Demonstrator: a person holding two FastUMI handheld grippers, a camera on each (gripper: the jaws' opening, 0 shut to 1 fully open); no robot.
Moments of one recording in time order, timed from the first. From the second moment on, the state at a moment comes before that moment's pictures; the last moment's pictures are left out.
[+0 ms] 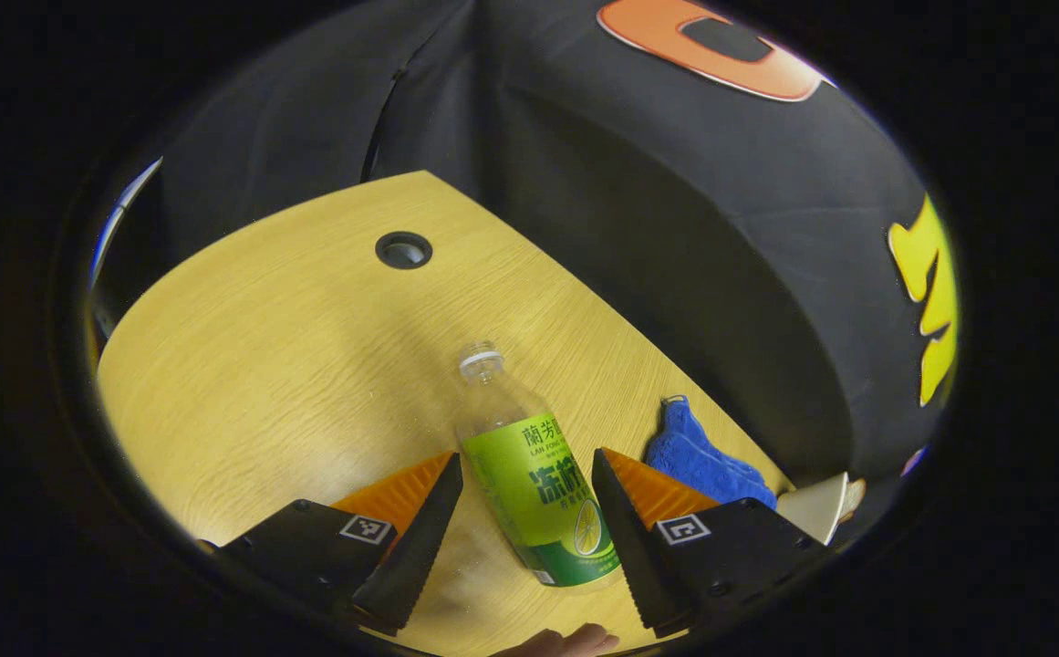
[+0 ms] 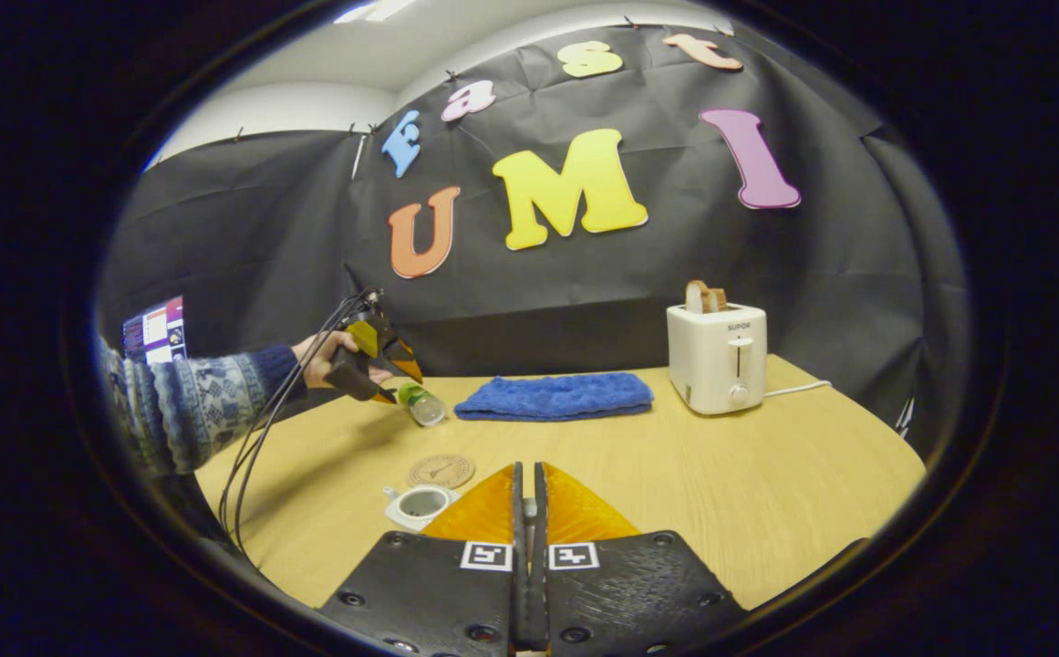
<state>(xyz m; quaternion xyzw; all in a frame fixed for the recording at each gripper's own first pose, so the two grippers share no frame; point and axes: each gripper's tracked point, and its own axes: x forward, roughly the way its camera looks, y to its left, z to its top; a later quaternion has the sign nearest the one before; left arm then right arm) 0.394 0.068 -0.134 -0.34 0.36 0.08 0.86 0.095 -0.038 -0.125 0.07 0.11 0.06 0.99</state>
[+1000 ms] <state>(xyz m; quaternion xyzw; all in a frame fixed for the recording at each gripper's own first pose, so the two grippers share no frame) 0.349 0.041 -0.125 -0.25 0.44 0.06 0.86 0.095 -0.021 -0.127 0.05 0.11 0.06 0.99</state>
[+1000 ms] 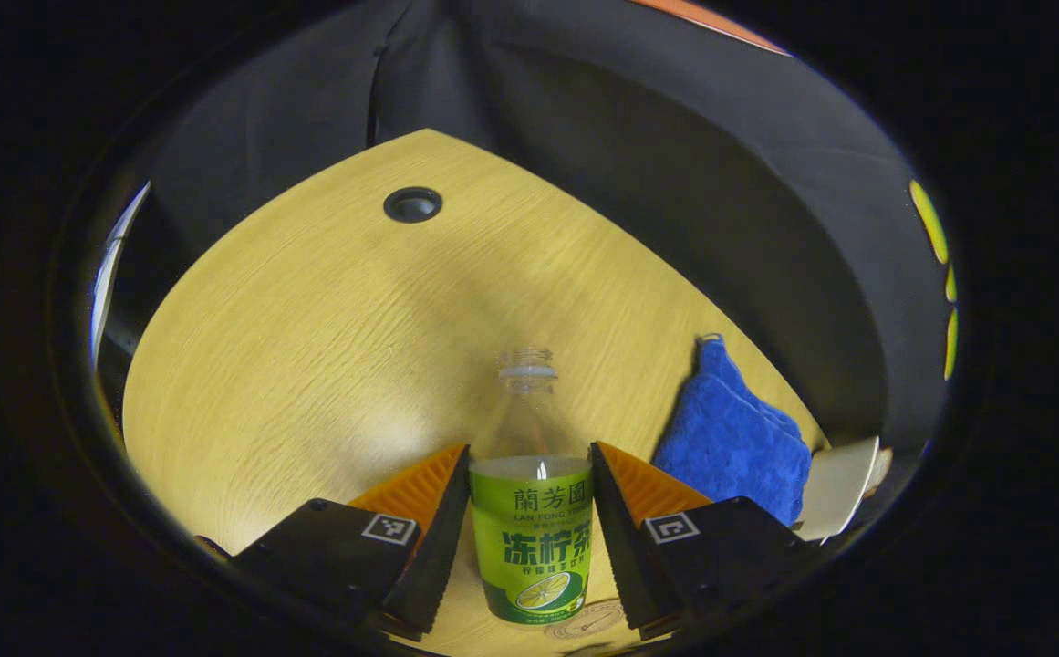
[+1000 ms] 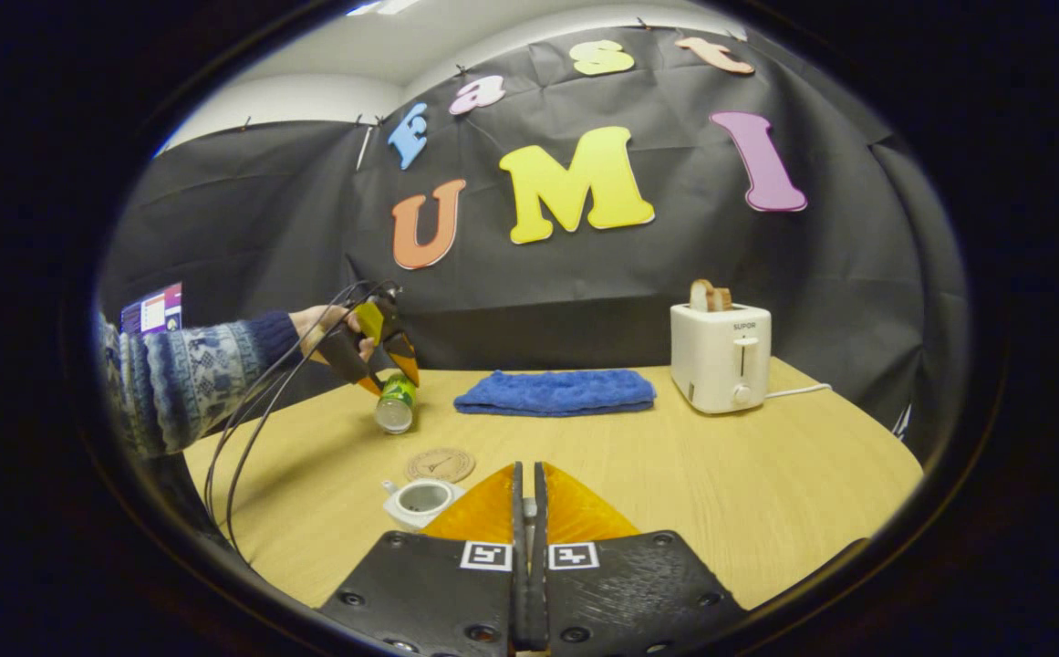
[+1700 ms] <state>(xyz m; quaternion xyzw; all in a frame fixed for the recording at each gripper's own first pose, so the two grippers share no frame) 0.255 -0.036 -0.032 -0.17 0.14 -0.04 0.98 0.080 -0.003 -0.101 0.05 0.08 0.08 0.99</state>
